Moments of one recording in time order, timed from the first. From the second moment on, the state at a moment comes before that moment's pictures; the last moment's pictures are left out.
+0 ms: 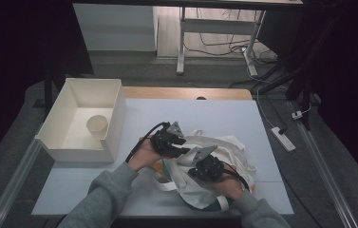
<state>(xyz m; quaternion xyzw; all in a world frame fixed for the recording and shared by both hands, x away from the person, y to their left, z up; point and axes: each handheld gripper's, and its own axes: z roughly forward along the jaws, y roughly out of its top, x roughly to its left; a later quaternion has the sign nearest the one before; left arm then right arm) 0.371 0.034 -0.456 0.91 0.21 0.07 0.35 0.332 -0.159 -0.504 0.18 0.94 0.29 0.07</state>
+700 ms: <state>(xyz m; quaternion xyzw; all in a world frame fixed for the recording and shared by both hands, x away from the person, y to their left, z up) 0.385 0.020 -0.473 0.90 0.22 0.18 0.33 0.326 -0.157 -0.493 0.16 0.93 0.31 0.13</state>
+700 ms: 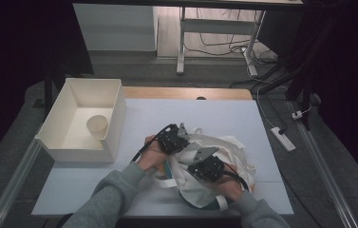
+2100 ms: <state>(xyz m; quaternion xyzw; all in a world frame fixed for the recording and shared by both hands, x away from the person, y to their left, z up) 0.403 0.082 -0.456 0.86 0.30 0.16 0.38 0.325 -0.140 -0.495 0.11 0.94 0.30 0.08</state>
